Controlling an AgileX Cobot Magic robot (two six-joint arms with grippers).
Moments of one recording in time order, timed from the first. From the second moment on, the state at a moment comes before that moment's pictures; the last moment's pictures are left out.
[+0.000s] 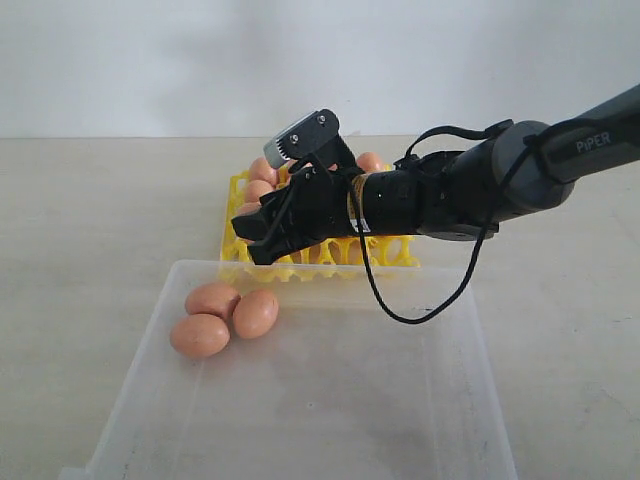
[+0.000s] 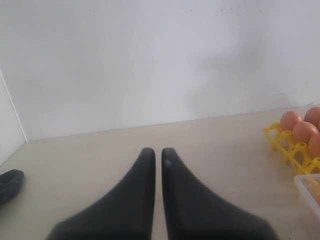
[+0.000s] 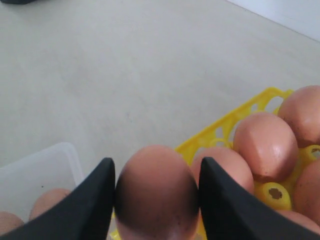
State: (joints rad) left arm 0.04 0.00 0.00 -0.14 0.10 0.26; right arm 0.38 2.11 -1.21 -1.02 -0.61 0.78
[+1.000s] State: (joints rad) left arm 0.04 0.00 0.00 -0.14 0.10 0.26; right arm 0.38 2.11 -1.21 -1.04 -0.61 0.79
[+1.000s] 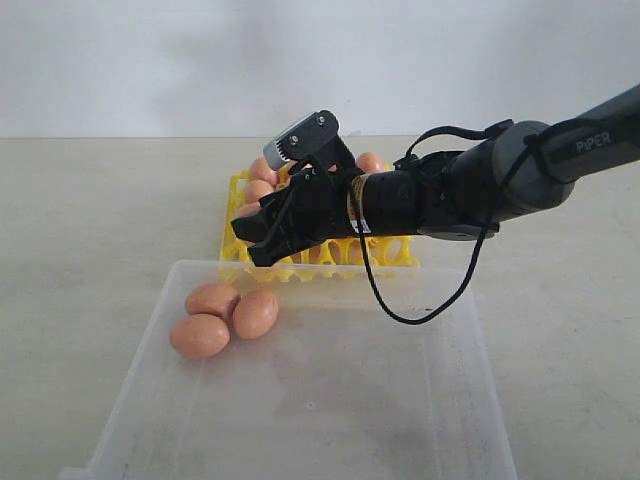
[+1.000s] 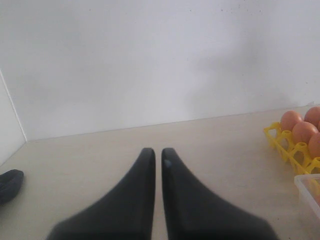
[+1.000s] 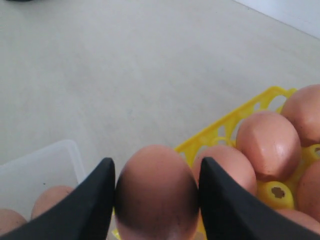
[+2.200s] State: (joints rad) left arm 0.04 0.00 0.00 -0.14 0.10 0.26; right arm 0.38 2.11 -1.21 -1.18 -0.59 0.86
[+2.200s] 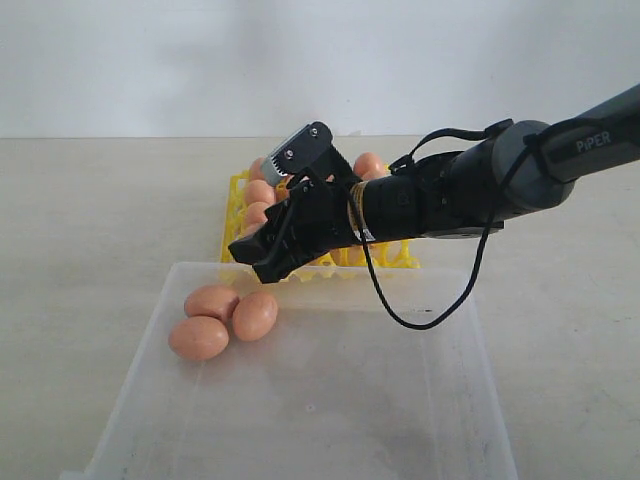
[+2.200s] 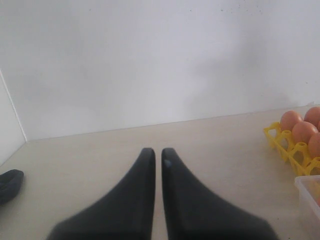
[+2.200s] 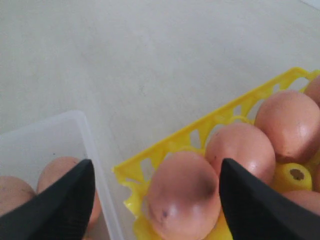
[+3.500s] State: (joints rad) left arm 0.04 0.00 0.00 -0.14 0.10 0.26; right arm 0.91 1.56 -0.91 -1.24 0.82 0.80
